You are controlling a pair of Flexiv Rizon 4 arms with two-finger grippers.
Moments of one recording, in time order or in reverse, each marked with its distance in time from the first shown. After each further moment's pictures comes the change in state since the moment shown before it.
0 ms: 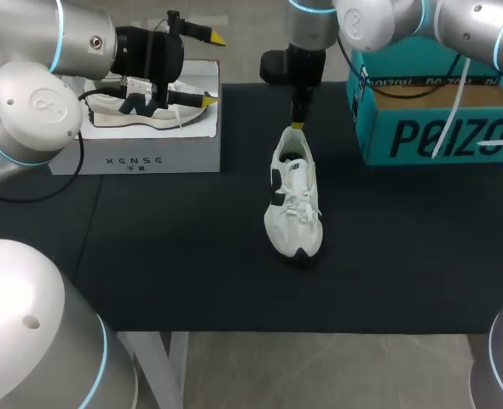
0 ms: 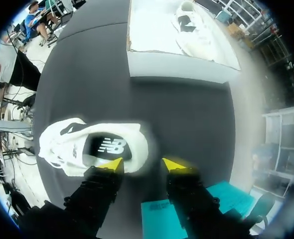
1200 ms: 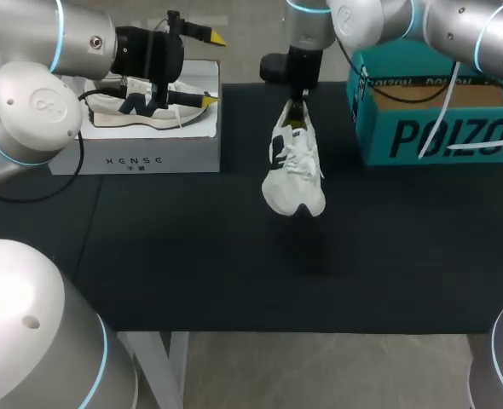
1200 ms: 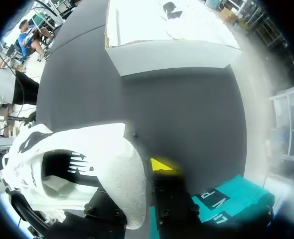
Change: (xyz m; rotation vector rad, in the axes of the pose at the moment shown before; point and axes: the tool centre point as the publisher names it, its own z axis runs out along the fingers) left arm 0.000 0.000 0.000 0.000 0.000 0.000; right arm -0.009 -0.001 0.011 0.002 0.087 0.131
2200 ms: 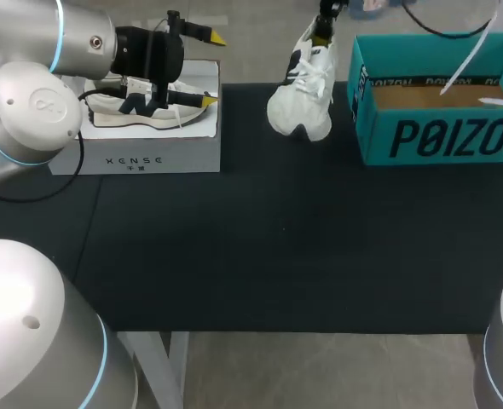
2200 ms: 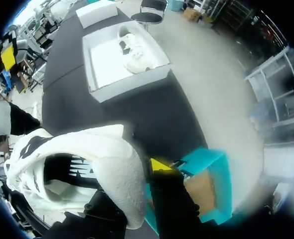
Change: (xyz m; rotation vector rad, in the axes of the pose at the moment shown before) left arm 0.000 0.000 0.000 0.000 0.000 0.000; right arm -0.059 -0.029 -0.161 -0.099 -0.114 0.262
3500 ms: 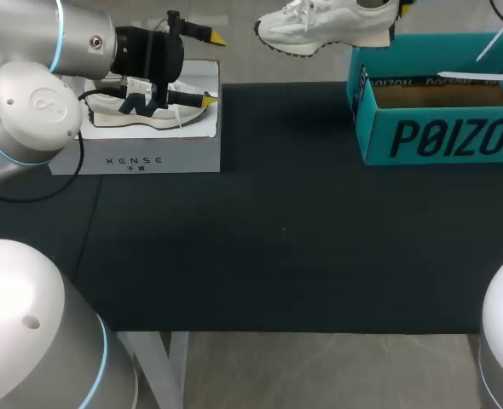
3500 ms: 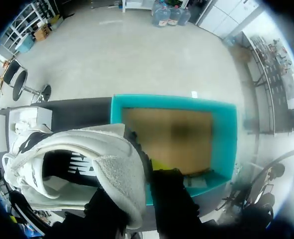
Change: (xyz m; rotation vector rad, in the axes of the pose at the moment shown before) left arm 0.000 0.000 0.000 0.000 0.000 0.000; right arm -0.139 -0.105 -0.015 0.145 -0.217 1.115
